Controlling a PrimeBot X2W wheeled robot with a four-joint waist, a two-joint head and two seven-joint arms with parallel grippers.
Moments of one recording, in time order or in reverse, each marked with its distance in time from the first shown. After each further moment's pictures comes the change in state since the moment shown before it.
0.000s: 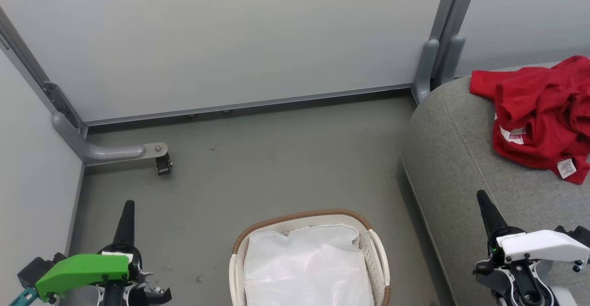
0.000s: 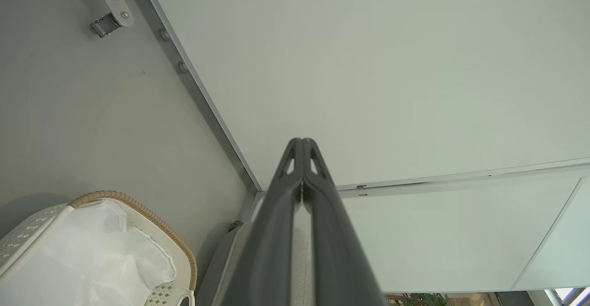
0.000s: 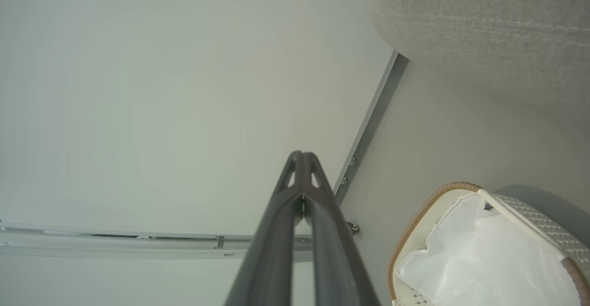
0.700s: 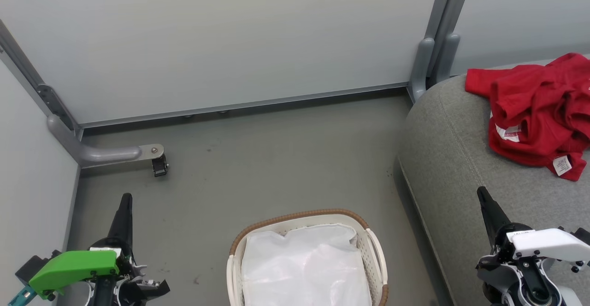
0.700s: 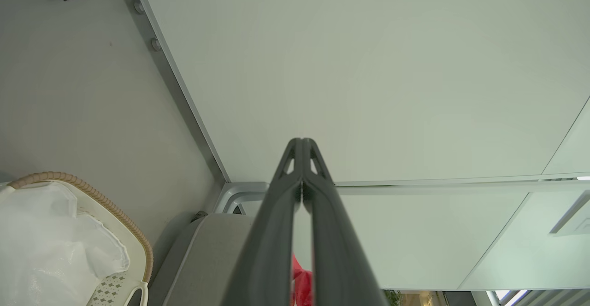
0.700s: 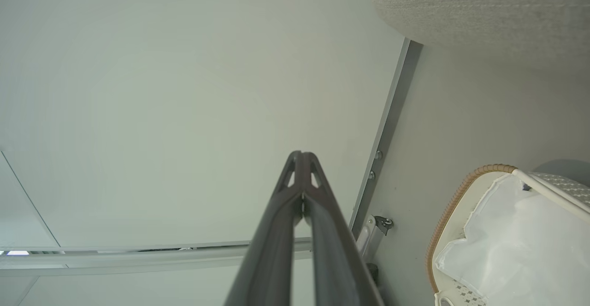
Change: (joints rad) left arm -0.017 0.000 0.019 -0.012 -0.142 0.000 0.043; right arm -0.007 -0.001 -0.014 -0.006 0.158 0.000 0.042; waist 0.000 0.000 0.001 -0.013
